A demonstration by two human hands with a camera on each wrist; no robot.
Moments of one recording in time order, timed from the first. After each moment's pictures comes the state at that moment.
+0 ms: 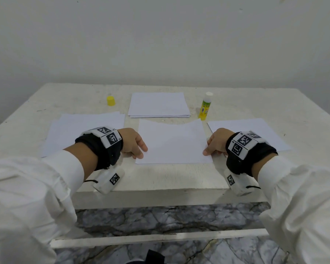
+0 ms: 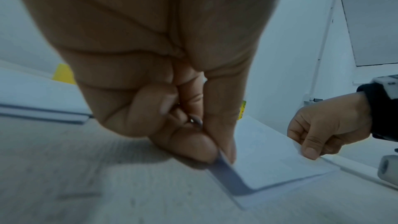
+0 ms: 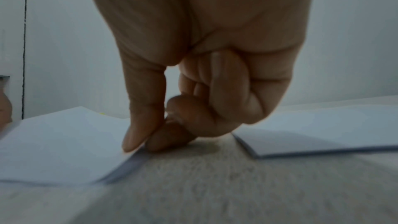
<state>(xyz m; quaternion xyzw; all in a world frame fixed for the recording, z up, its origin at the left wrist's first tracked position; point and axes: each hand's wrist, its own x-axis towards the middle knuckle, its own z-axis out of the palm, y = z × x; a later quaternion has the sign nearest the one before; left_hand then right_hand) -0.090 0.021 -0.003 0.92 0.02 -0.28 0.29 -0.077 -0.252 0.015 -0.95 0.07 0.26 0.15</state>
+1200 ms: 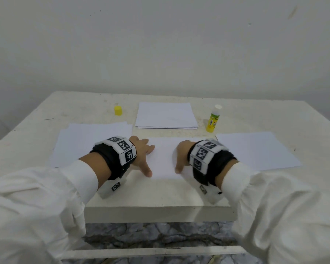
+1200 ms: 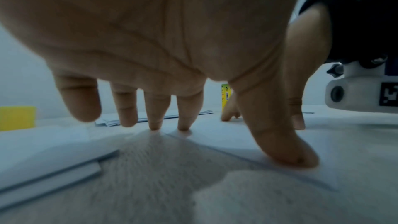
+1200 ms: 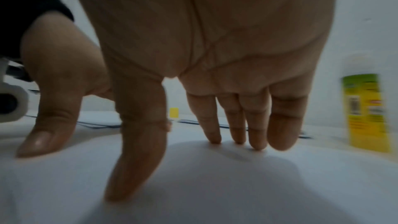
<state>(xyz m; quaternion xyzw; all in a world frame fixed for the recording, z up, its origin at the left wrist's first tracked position) -0.072 0.016 -0.004 0.94 -0.10 -0.29 -0.13 -0.064 -0.155 0.006 -0.96 -0.10 0.26 -0.03</state>
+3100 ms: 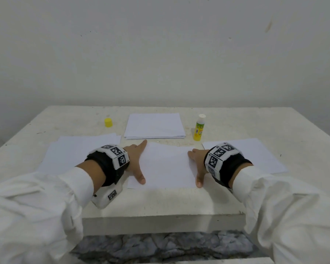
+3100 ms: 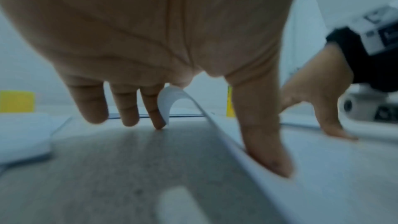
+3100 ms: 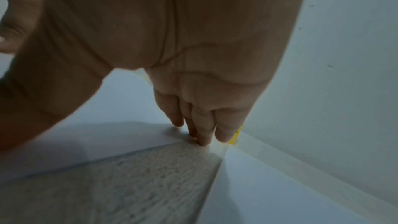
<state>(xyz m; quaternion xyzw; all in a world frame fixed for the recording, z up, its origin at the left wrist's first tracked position) -0.067 -0.005 -0.001 0.96 -0.01 -0.25 0.07 -0.054 -0.235 0.013 -0.94 -0.15 0.28 -0.10</state>
